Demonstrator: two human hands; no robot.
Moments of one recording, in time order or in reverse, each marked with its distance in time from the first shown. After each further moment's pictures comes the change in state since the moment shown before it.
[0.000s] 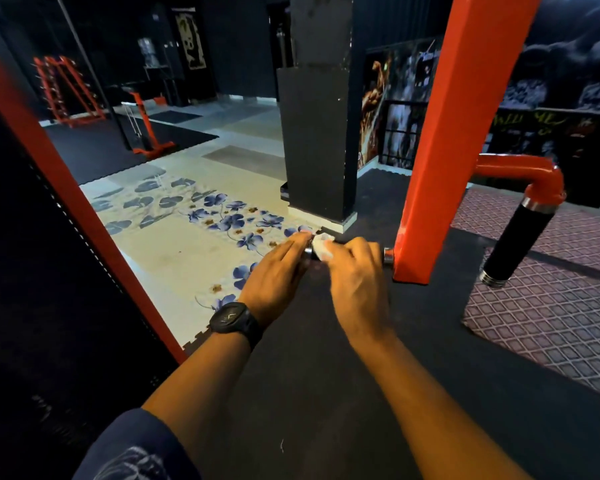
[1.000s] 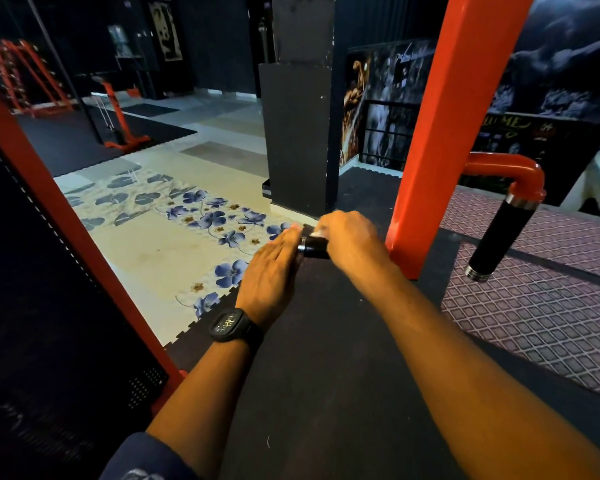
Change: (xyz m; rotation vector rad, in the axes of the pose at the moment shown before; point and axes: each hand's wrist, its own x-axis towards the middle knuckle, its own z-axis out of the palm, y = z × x) left_hand -0.009 0.011 0.010 0.027 0.041 -0.048; right_hand 0.083 -0.016 -0.032 -0.270 -0.714 0.129
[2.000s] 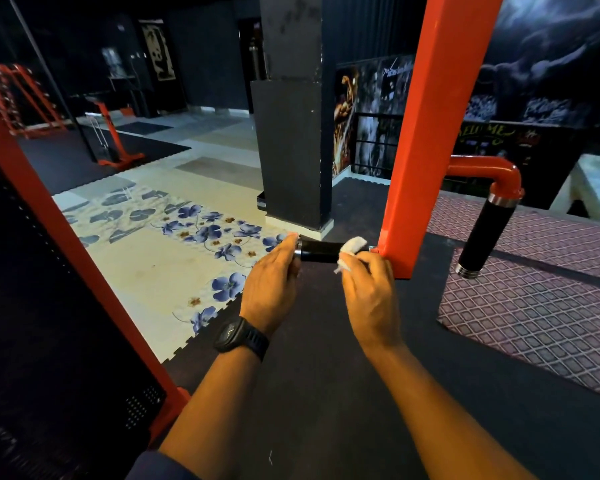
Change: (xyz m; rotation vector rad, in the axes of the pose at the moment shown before) left_hand 0.004 0.025 -0.012 -0.076 0.012 -0.178; right_hand -0.059 0.044 0.100 0.265 0.843 -0.123
